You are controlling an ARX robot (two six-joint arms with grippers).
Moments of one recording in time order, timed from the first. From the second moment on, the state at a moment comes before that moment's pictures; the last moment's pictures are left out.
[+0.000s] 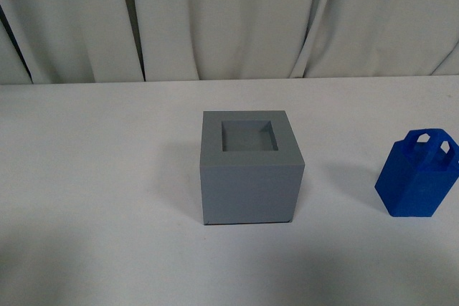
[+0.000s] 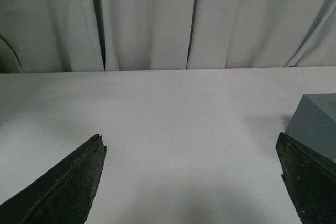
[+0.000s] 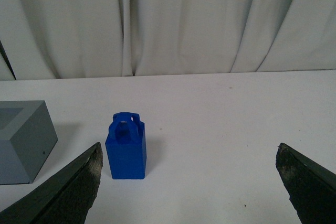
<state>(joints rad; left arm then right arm) 0.00 0.00 0.02 0.00 0.00 0.00 0.00 0.00 0.01 0.00 0.00 -0.01</state>
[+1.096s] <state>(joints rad) 0.00 0.00 0.02 0.00 0.00 0.00 0.00 0.00 0.01 0.00 0.00 -0.01</state>
